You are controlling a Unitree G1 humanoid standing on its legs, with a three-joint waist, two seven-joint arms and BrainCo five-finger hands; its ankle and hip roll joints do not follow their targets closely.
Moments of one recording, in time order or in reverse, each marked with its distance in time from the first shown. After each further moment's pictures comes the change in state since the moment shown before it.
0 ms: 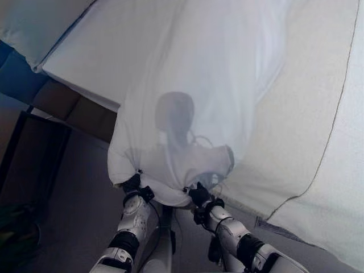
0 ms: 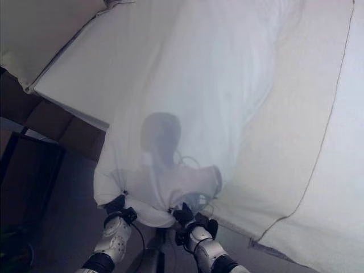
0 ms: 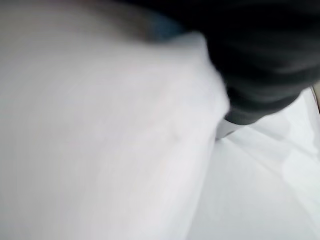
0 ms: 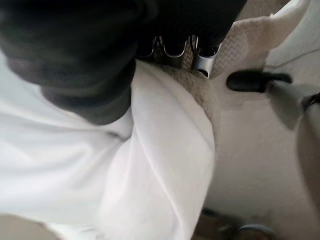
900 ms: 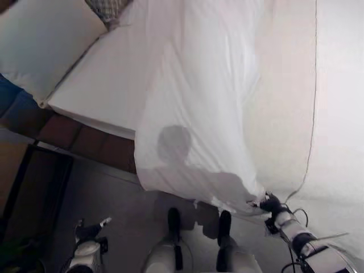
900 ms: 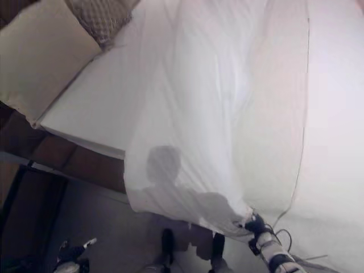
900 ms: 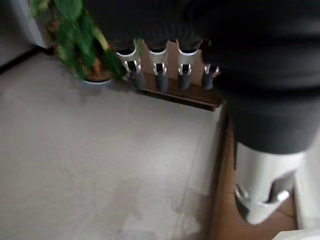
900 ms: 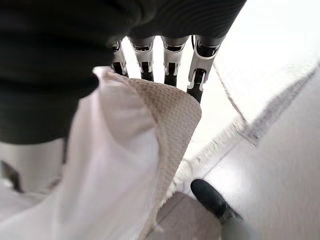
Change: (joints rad) left arm 0.221 0.183 0.127 0.310 0.335 0.168 -0.148; right arm 0.116 -0.354 -0.444 0.277 -0.629 0.082 -0.060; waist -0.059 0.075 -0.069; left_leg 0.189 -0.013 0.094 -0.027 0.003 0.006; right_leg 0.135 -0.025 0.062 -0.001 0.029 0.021
